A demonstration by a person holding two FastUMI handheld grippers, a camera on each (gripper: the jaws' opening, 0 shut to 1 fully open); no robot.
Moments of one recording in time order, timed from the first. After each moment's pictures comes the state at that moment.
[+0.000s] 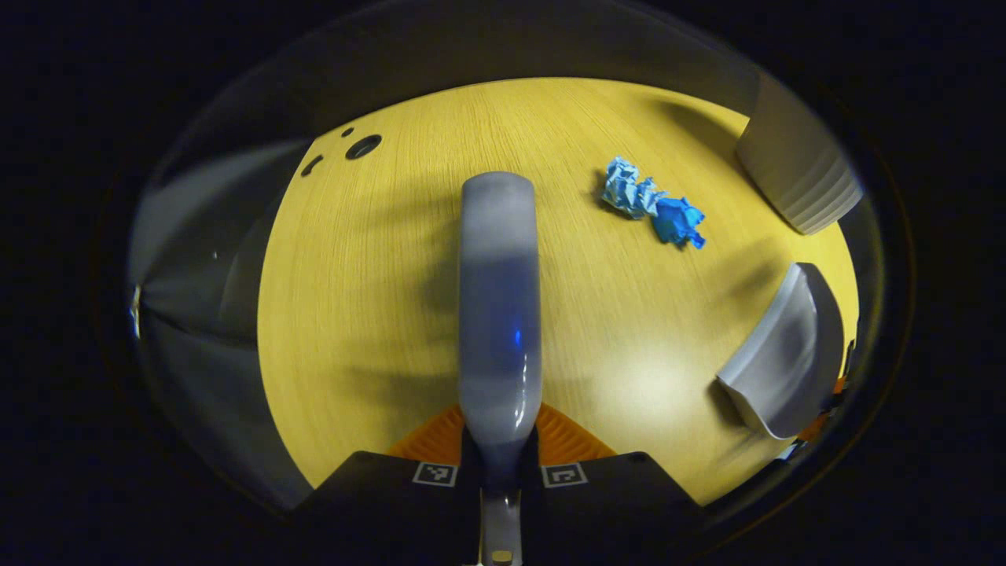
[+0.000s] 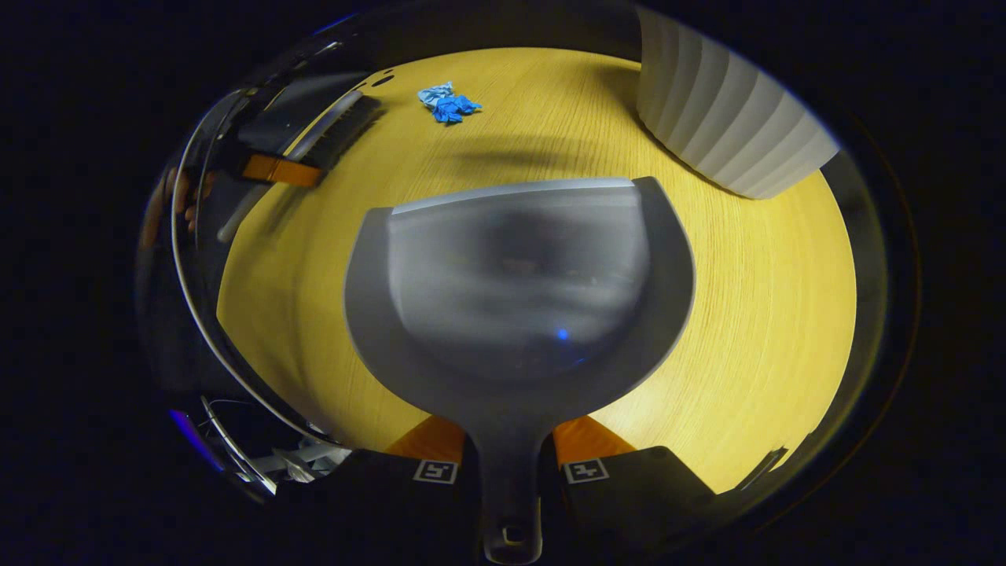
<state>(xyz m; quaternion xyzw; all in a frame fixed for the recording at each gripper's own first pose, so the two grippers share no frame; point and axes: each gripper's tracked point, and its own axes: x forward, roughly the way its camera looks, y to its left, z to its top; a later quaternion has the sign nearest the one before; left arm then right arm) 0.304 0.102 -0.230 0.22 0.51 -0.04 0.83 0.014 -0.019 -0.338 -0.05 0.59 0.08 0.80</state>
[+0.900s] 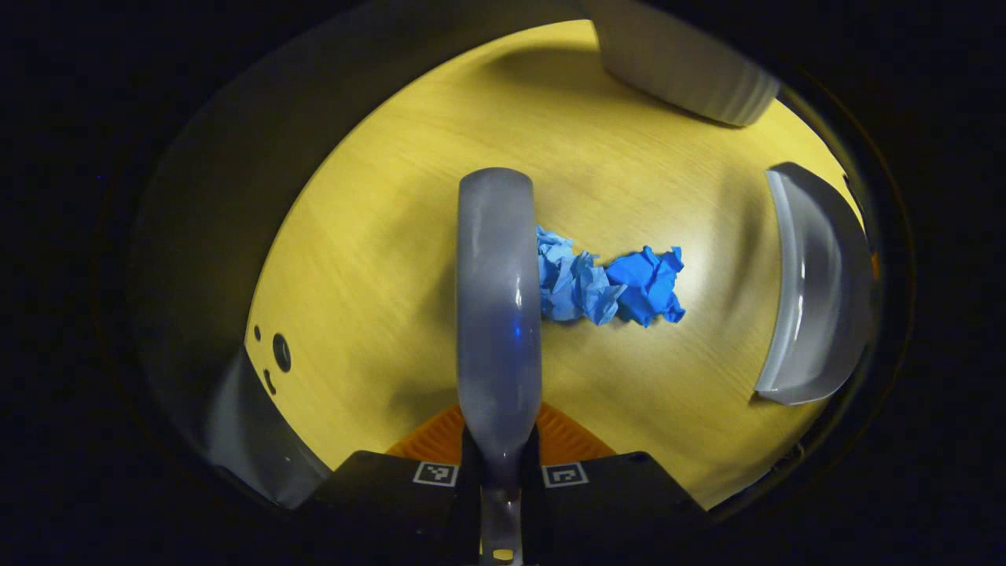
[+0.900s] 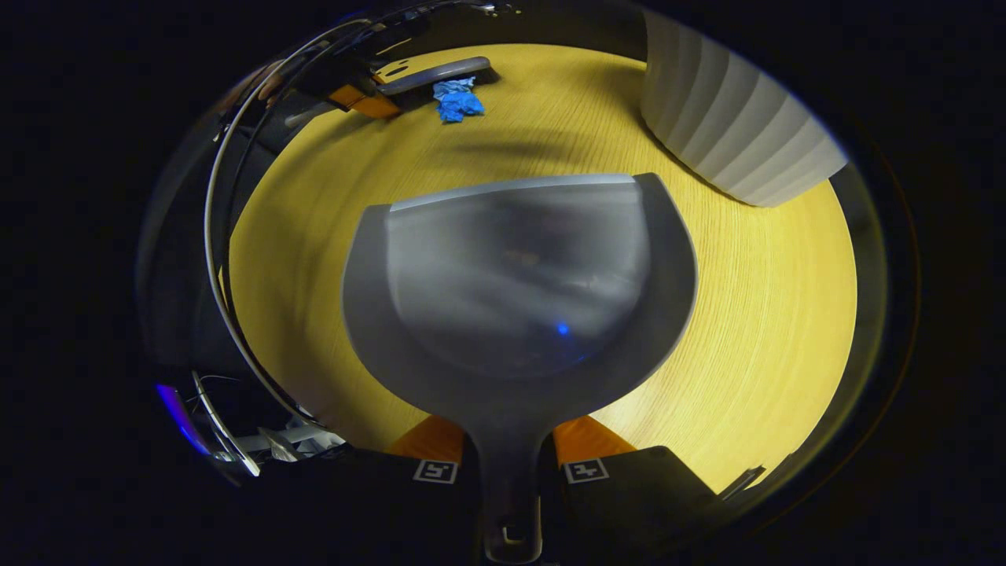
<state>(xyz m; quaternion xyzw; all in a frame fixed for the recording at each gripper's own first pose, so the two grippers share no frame) 0.379 0.010 -0.222 0.49 0.48 -0.22 0.70 0.018 -0.034 -0.329 -0.07 0.59 0.11 0.80</state>
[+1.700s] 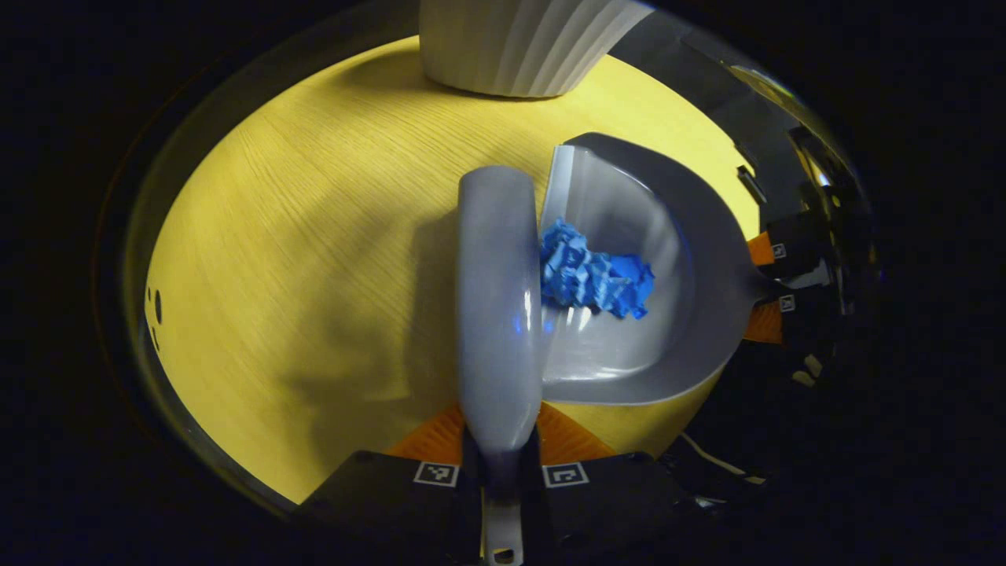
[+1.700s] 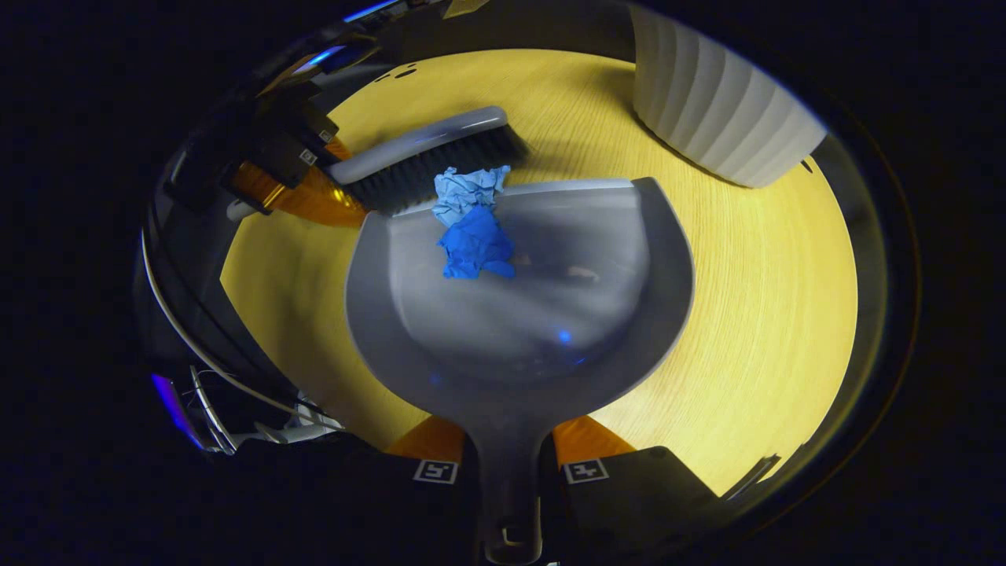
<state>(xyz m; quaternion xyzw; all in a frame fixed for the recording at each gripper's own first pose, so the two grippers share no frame) 0.173 -0.052 -0.262 0.31 0.60 -0.35 0.65 0.019 -0.032 -0.333 -0.06 0.58 0.11 0.81</state>
